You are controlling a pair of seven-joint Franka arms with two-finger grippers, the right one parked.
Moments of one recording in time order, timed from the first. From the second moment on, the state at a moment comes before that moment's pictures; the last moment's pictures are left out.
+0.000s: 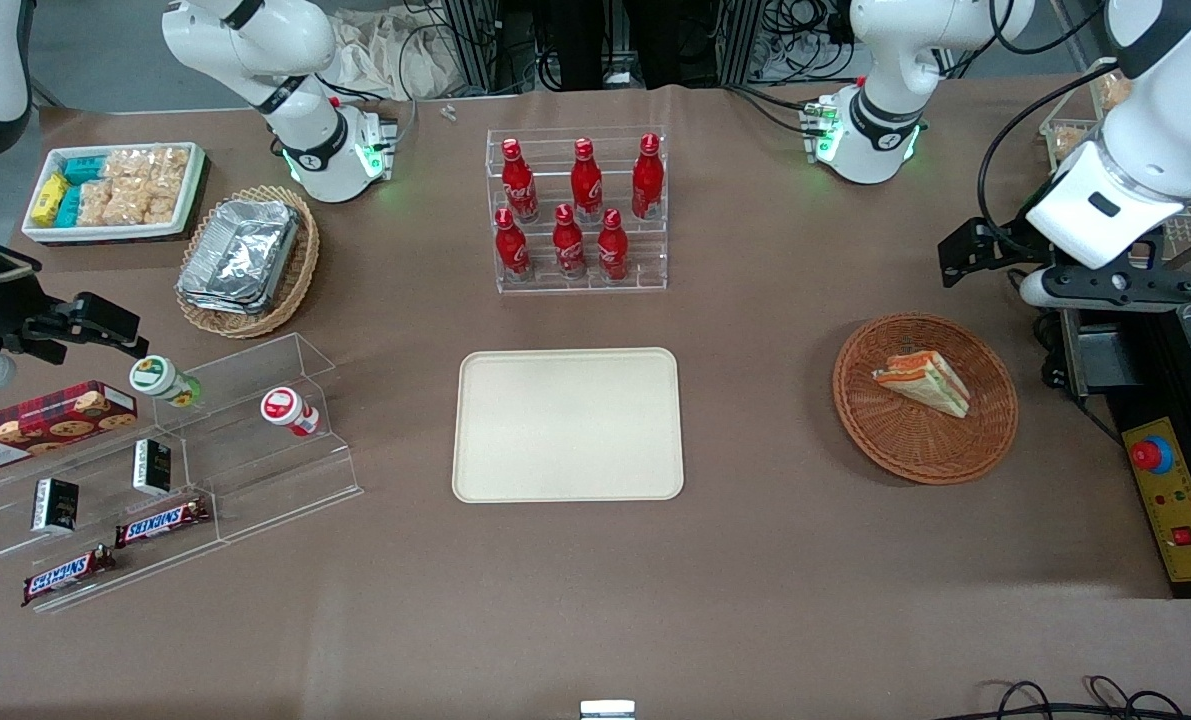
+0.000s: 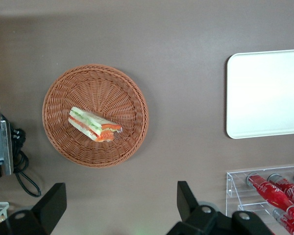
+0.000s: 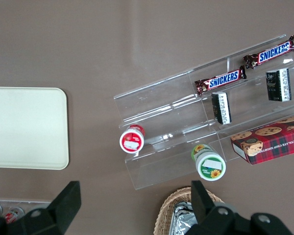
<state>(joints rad) -0.10 -0.04 -0.07 -1.65 -0.06 1.59 -0.09</state>
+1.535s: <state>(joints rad) 0.09 0.27 -0.05 -2.00 -0.06 1.92 -0.74</state>
